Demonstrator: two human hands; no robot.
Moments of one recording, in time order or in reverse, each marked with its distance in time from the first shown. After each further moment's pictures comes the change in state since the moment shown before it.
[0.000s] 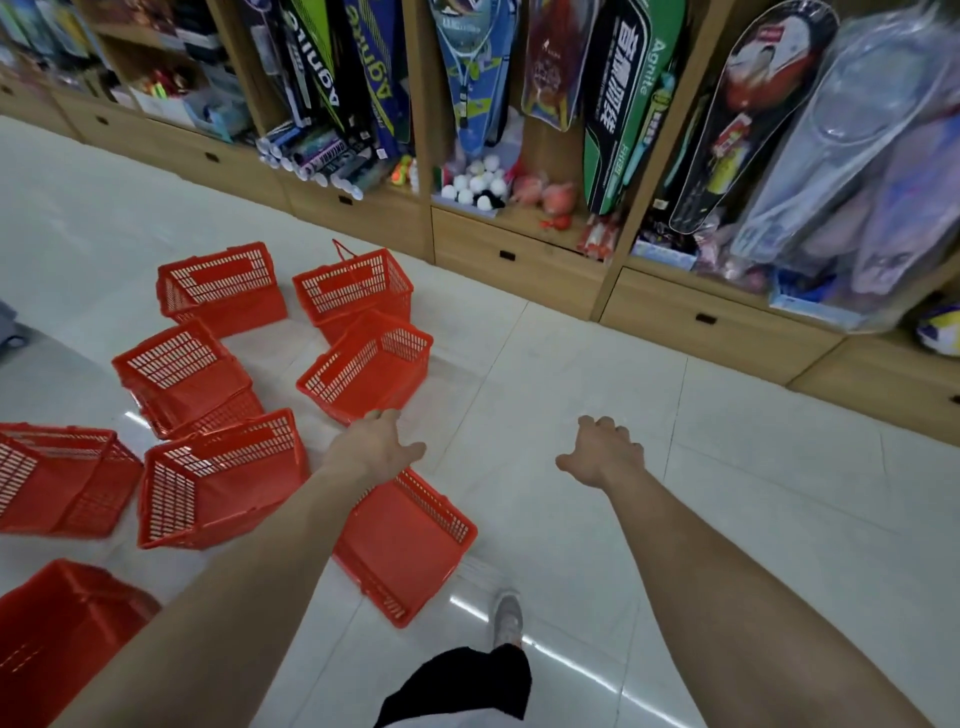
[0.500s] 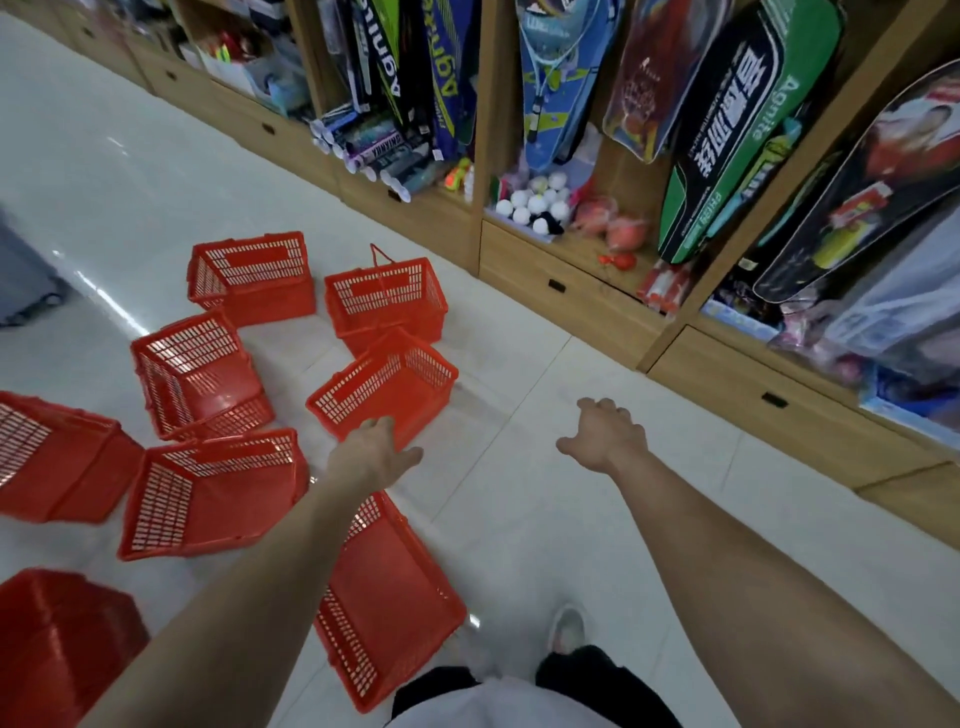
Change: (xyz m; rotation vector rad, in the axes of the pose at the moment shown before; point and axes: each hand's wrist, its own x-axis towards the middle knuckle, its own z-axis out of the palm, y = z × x) left_hand 0.202 0.017 -0.071 -0.148 0.022 -0.203; right_hand 0.241 -0.089 -0.142 -0.117 -0.013 -0.199
